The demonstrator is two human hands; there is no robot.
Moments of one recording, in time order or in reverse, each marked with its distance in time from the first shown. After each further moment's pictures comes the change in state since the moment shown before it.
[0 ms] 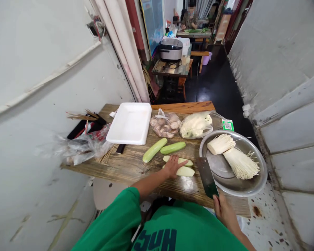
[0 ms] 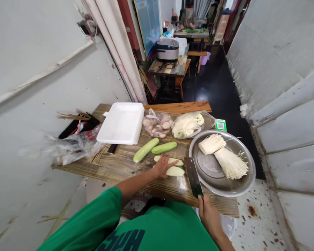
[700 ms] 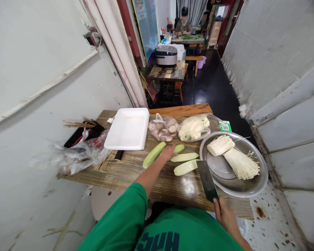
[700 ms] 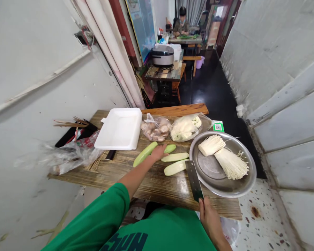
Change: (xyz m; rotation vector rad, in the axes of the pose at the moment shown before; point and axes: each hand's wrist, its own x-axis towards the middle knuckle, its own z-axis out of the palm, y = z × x) left_hand 0.062 -0.069 -0.046 -0.285 0.159 -0.348; right_hand -0.007 0.001 0.012 0.038 -0.006 0.160
